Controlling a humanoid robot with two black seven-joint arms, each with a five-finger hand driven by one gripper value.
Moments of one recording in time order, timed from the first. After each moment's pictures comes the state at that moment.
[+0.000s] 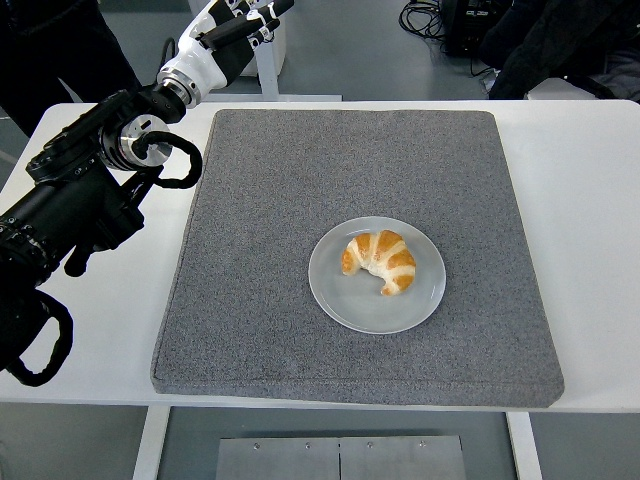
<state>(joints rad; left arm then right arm) -1.16 0.06 -0.63 -0.39 -0.02 -0.31 -0.17 -0.10 0.00 0.09 0.12 -0.10 -0.08 0.24</state>
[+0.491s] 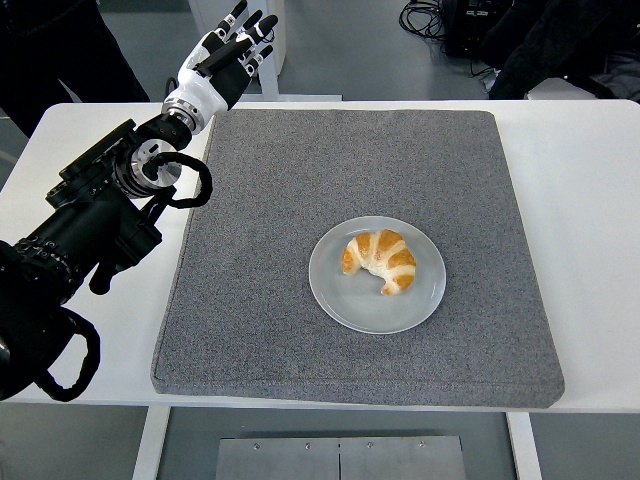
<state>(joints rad) -1.12 0.00 -0.74 -0.31 -0.05 -0.32 -0.17 -0.10 0.00 0.09 0.12 -0.10 -0.08 0.24</state>
